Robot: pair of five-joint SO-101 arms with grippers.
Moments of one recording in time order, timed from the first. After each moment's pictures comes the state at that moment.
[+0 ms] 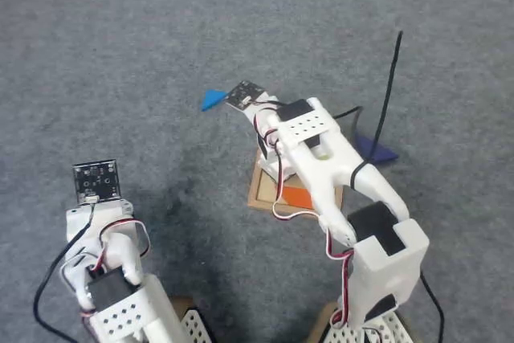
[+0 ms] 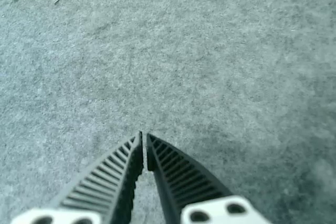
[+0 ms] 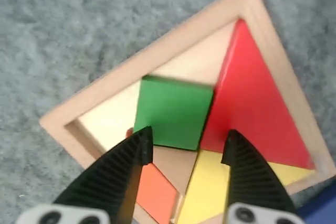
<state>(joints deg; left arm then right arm) -35.2 -103.1 96.9 59.2 -13.6 -29.5 15.3 10.6 67.3 20.9</state>
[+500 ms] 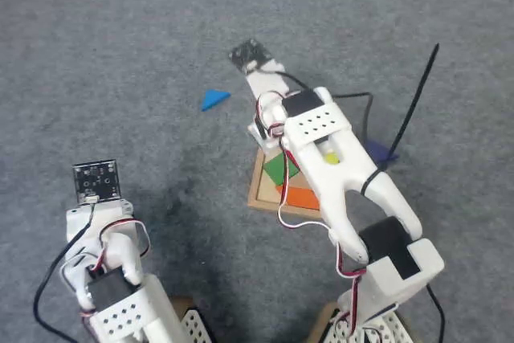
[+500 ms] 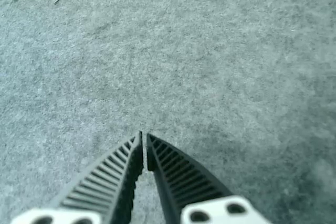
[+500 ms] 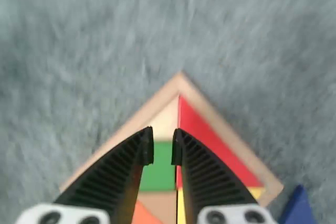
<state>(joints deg) -35.2 -103.1 96.9 59.2 -13.6 -29.5 8.5 4.1 60.2 9.3</state>
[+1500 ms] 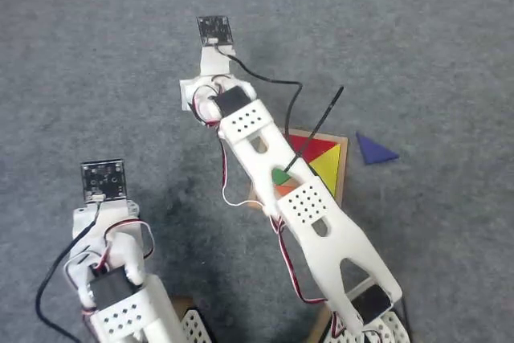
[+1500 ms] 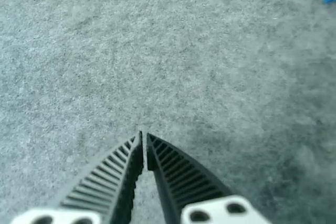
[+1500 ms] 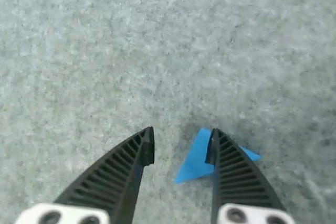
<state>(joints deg) -32.7 -103.1 96.9 61.5 -13.6 -39.2 80.6 -85.9 59.9 -25.0</state>
